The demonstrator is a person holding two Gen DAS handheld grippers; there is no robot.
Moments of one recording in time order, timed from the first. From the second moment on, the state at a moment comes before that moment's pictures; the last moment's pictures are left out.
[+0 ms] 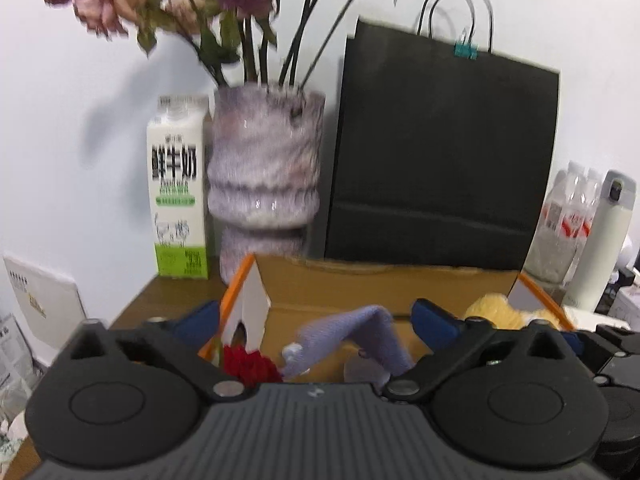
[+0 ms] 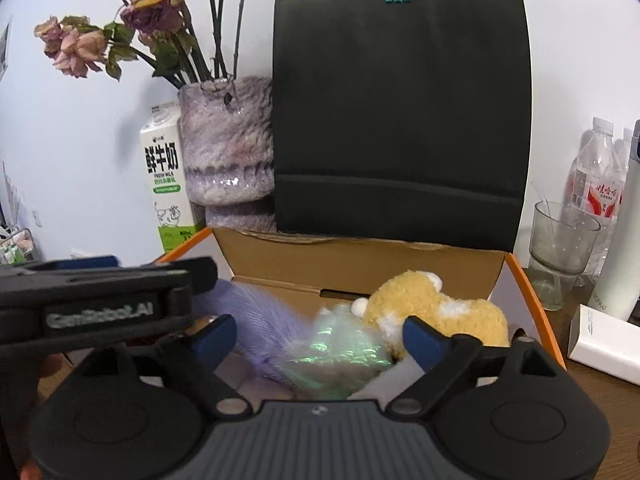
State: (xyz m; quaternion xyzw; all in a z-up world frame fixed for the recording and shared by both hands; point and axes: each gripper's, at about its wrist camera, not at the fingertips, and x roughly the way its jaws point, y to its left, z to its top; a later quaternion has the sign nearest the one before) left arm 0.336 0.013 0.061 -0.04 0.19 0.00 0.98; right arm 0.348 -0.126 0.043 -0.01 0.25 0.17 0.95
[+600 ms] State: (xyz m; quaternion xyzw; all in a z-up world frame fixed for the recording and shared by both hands) left arm 0.316 0.028 0.073 -0.08 0.18 0.01 0.98; right arm 0.324 -0.135 0.055 -0.01 0.23 0.17 0.96
